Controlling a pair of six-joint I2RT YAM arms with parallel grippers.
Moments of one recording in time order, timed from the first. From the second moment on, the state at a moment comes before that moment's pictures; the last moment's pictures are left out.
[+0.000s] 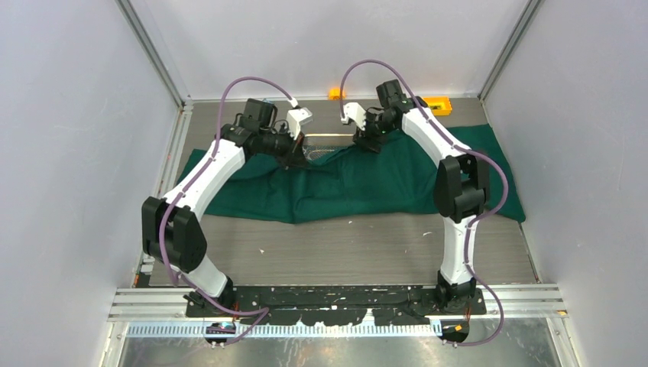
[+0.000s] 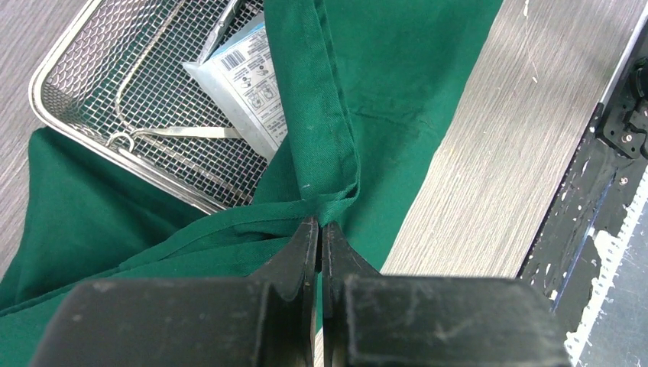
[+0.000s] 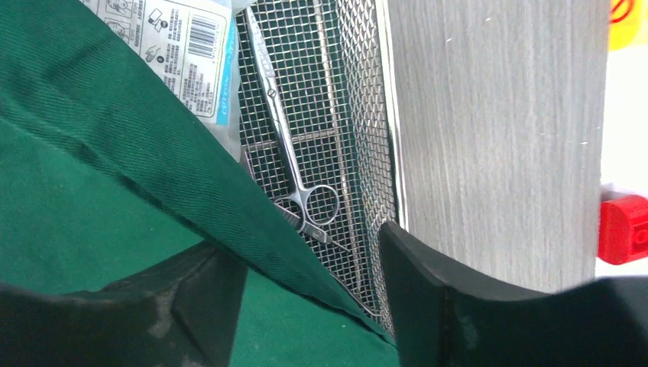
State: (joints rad) left arm -0.37 1.61 1.43 -0.66 0.65 0.32; right arm 0.31 2.06 1.83 -0.78 -0.46 -1.03
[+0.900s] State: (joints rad) left arm -0.59 1.10 1.21 -1.12 0.52 0.53; right arm 0.45 1.04 1.07 -1.14 -0.44 -0.77
